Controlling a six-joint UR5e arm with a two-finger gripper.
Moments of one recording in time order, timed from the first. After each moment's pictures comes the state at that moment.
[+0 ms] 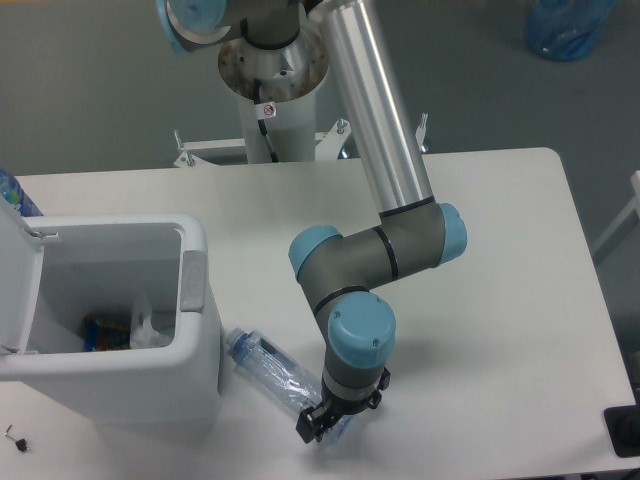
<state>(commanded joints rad) 2.37 -2.33 -1.35 -0.92 1.47 -0.25</state>
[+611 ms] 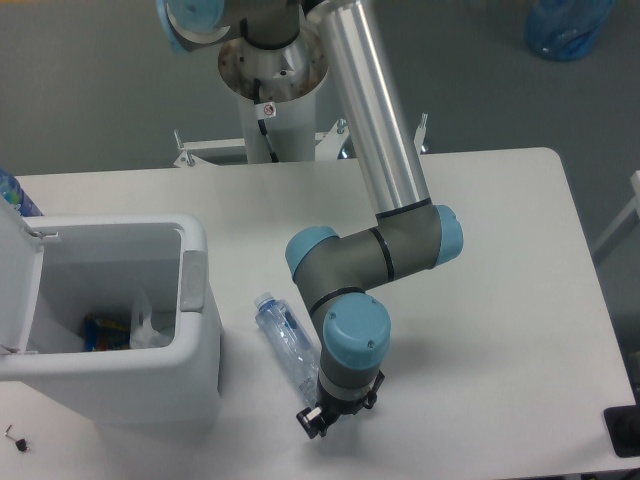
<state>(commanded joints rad) 2.36 -2.32 -1.36 -0.92 1.47 -0.25</state>
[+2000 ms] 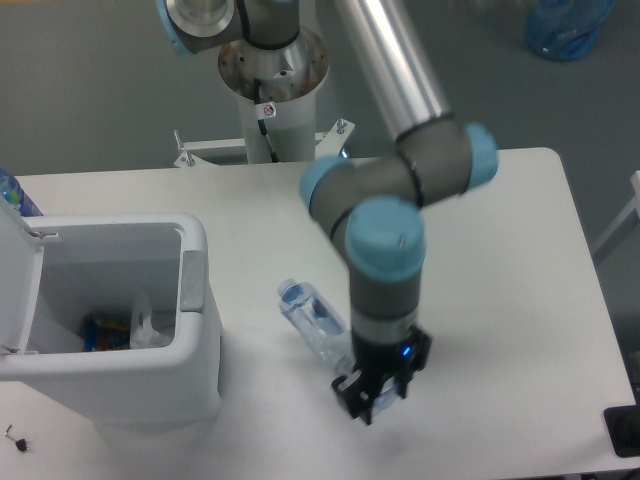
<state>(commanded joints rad) 2.48 -1.97 -1.32 -0.80 1.39 -0.28</state>
